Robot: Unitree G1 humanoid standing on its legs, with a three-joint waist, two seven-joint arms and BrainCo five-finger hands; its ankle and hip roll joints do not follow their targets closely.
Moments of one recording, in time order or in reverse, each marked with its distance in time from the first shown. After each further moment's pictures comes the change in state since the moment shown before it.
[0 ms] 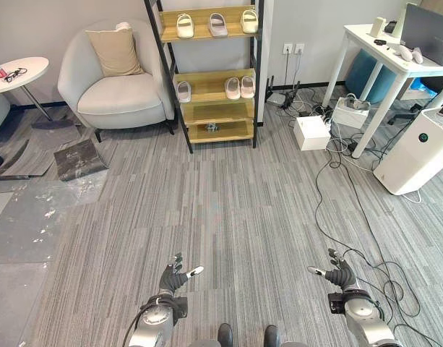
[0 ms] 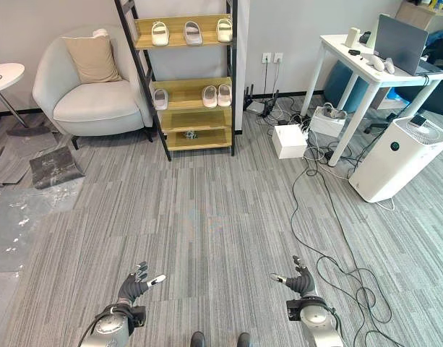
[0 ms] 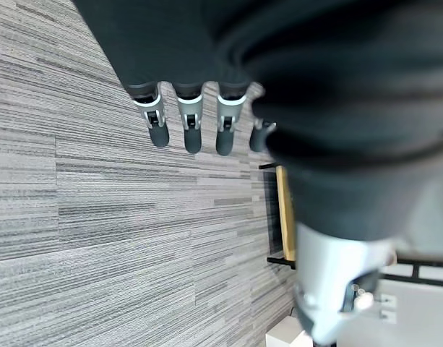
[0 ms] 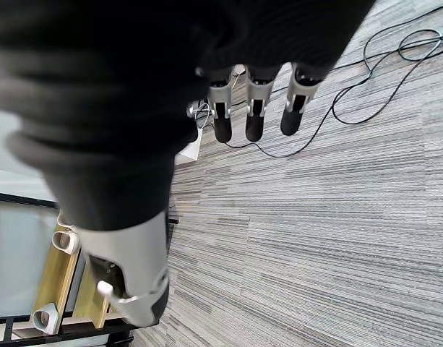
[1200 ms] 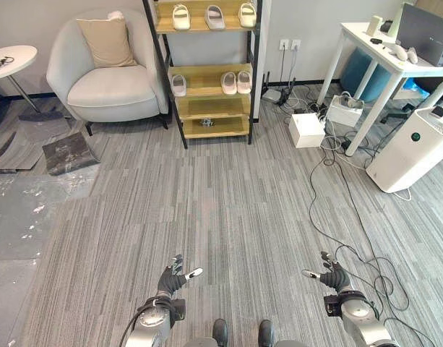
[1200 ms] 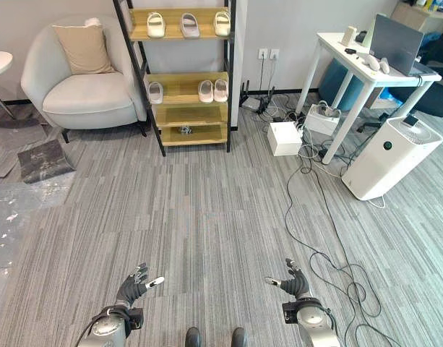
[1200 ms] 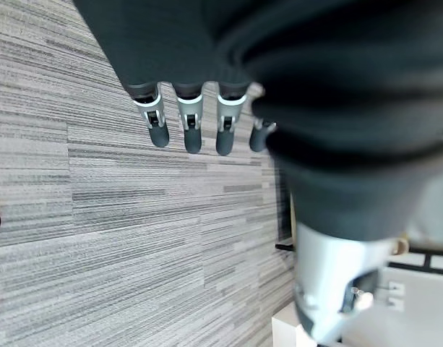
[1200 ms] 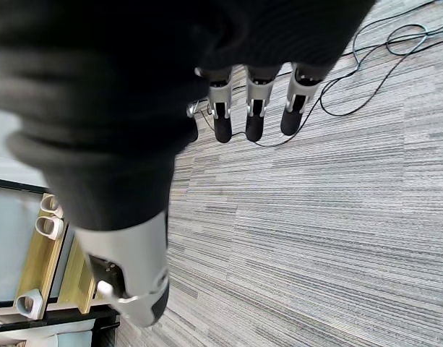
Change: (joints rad) left arm 0.003 0.023 -0.003 -0.014 -0.024 0.003 -0.035; right arm -0.016 0.005 0.038 0.000 0.003 0.019 0.035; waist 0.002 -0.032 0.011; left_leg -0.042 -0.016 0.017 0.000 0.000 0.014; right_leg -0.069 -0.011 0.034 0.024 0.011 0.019
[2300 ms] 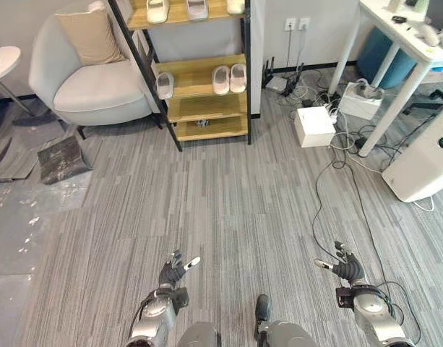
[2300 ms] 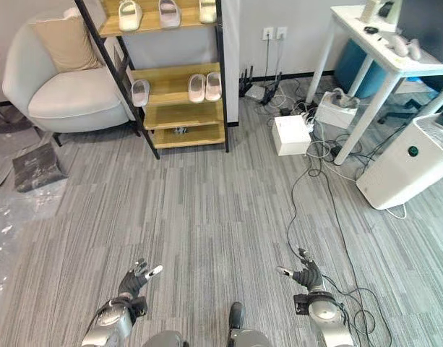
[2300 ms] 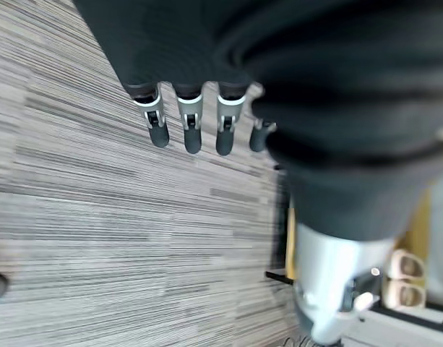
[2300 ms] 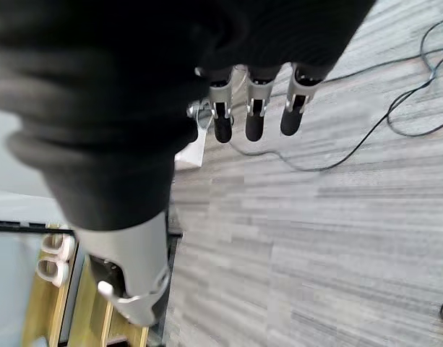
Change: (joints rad) left arm -0.092 -0.056 0.062 0.121 -0.124 -0.028 0.000; right arm 0.019 -0.041 -0.042 -0.081 0.040 -0.025 -0.003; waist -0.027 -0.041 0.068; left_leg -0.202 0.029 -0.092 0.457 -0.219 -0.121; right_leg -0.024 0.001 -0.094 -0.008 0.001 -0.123
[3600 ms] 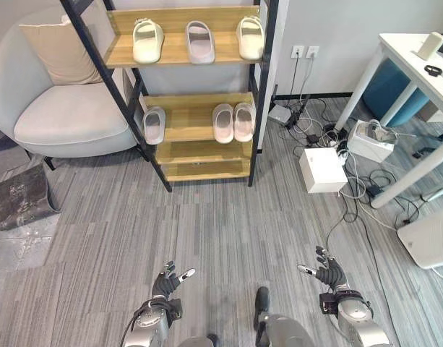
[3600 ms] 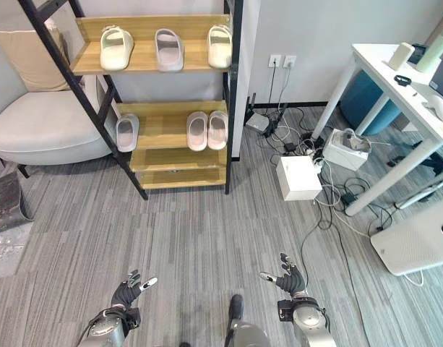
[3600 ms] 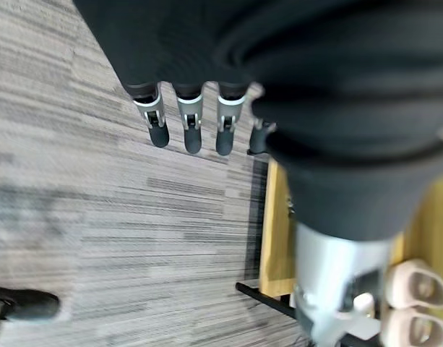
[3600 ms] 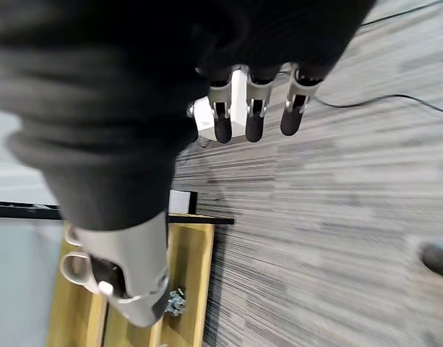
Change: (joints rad) left arm 0.055 0.003 0.000 0.016 -0.001 0.021 -0.002; right arm 0.022 0.026 0.030 -0.038 -0.002 0.000 0.022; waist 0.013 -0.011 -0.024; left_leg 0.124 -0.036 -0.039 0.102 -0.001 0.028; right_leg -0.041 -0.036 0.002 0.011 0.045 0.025
